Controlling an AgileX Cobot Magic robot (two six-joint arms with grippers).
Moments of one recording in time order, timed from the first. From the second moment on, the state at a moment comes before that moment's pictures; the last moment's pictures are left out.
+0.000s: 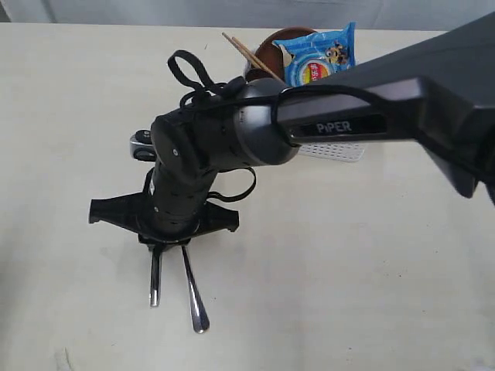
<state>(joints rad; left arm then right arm) -0.07 0.00 0.00 0.11 0.32 -0.07 1.01 2.10 -1.34 0.25 0.59 0.68</state>
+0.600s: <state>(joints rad) -0.07 0.00 0.00 0.11 0.32 -0.07 1.02 2.08 -1.33 0.30 0.54 0.62</state>
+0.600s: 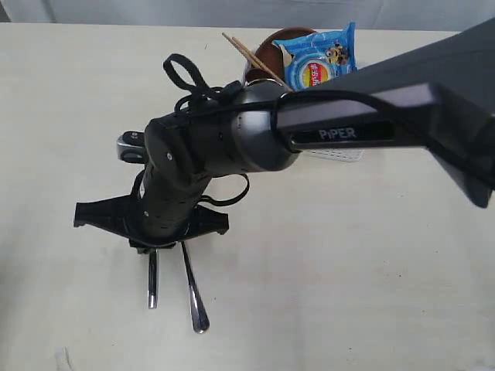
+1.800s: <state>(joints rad) -0.07 0.00 0.00 0.11 0.32 -0.07 0.94 2.08 -1.33 0.21 0.68 0.39</state>
